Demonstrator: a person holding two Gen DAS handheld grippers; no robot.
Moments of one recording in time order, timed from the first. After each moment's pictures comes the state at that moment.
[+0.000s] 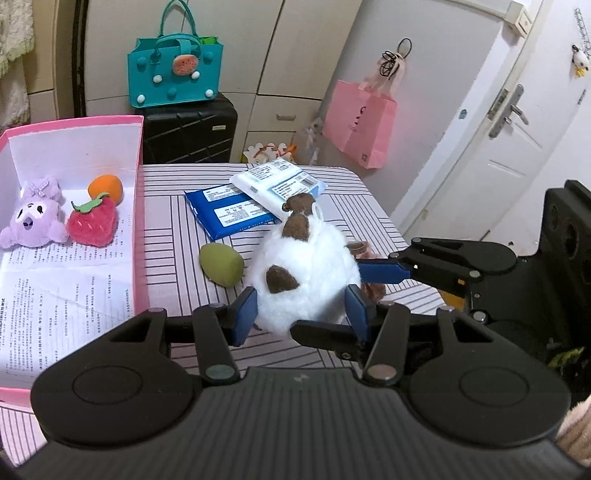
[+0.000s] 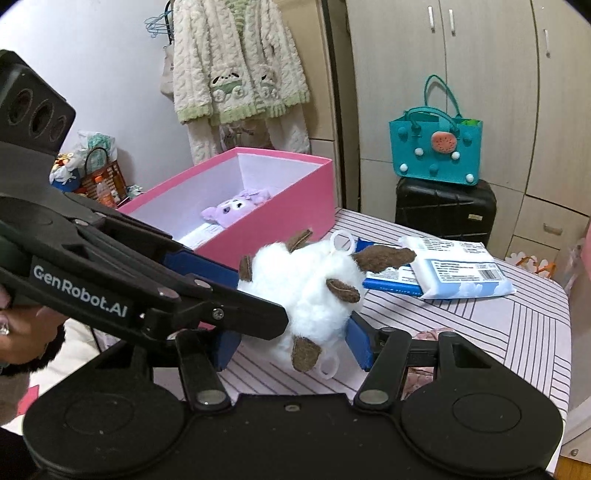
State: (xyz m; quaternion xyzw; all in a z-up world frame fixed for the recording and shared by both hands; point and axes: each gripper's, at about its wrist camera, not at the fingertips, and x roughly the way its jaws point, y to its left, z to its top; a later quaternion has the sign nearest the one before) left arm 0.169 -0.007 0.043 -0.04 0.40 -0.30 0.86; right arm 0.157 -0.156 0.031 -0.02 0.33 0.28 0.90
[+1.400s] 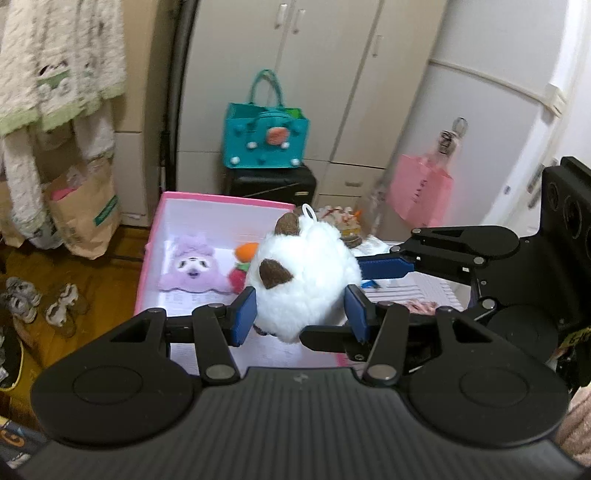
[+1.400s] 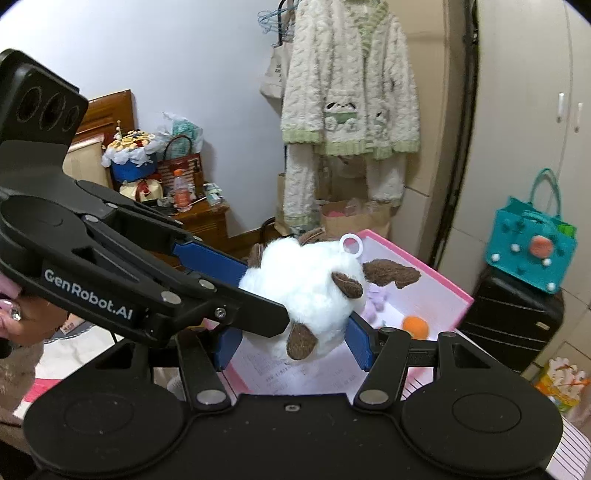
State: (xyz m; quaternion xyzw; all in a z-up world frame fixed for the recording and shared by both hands) left arm 0.147 0.164 0.124 -0.07 0.34 -0.20 0.92; right arm 0.192 0.001 0.123 -0.11 0.29 0.40 0.86
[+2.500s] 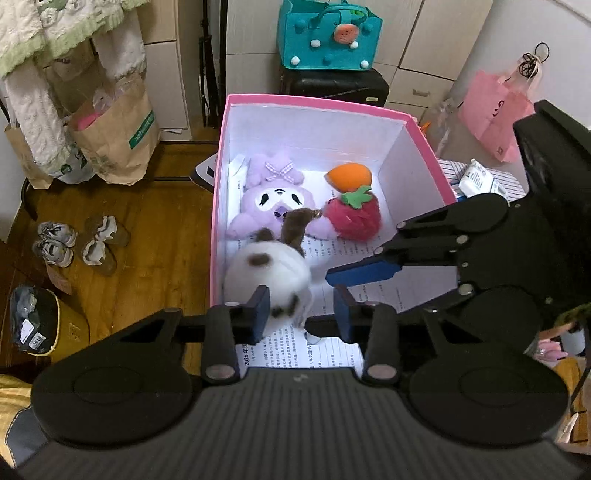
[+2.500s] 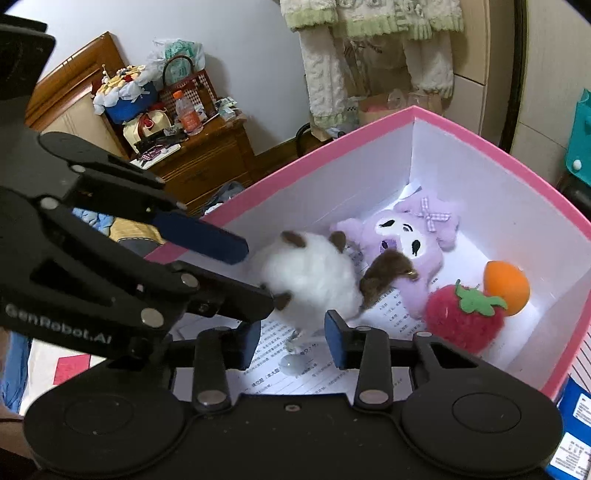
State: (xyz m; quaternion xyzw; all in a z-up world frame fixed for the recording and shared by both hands) left arm 0.268 0.189 0.036 -0.01 0.49 -0.14 0.86; right arm 0.309 0.069 0.014 -0.09 0.45 0.43 0.77
